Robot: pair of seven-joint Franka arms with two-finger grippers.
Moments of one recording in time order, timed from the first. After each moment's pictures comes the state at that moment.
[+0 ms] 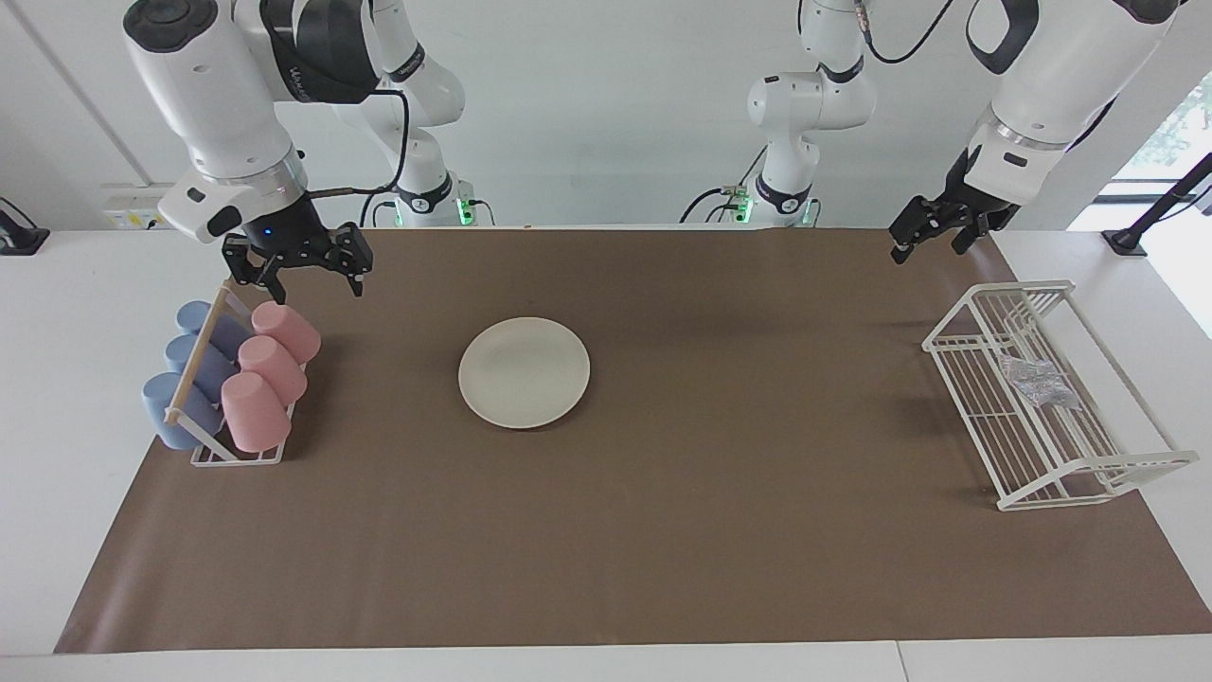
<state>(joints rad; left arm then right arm) -0.06 -0.07 -0.02 -1.66 -0.04 1.56 -0.23 0.03 0.03 0.01 -1.64 -0.03 1.68 -0.08</state>
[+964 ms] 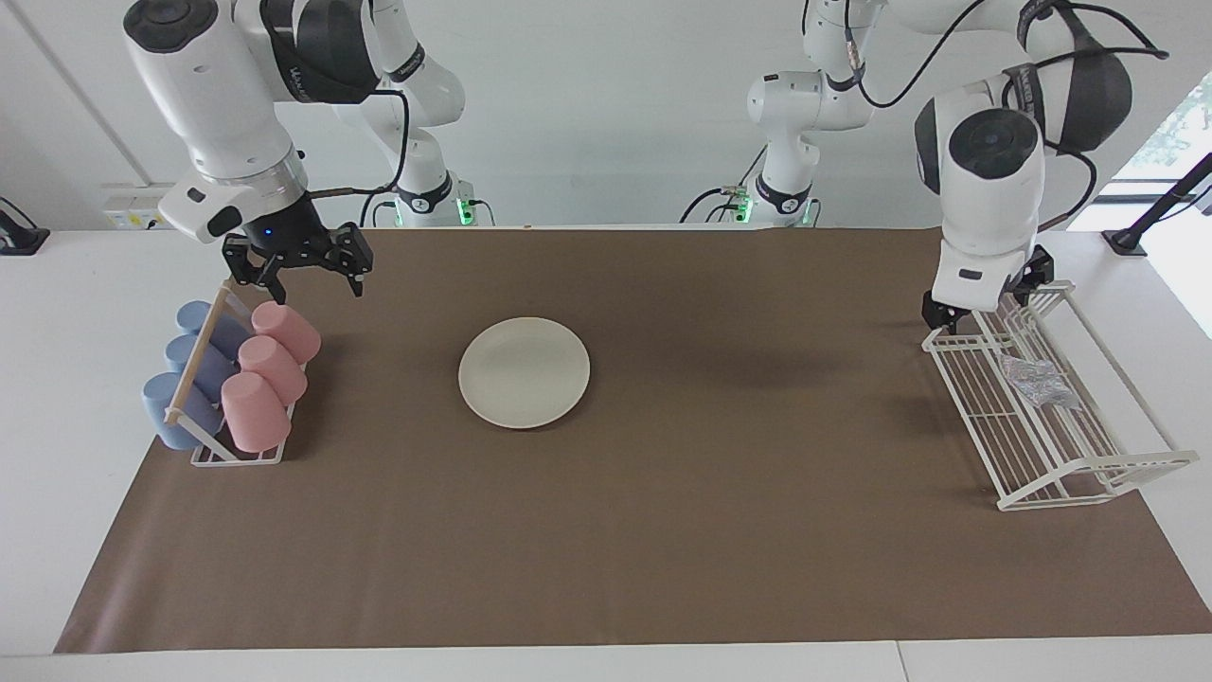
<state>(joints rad) -0.13 0.16 -0.03 -1.69 0.61 1.73 -0.35 0.03 0.03 0.01 -1.64 -0.03 1.68 -0.08</state>
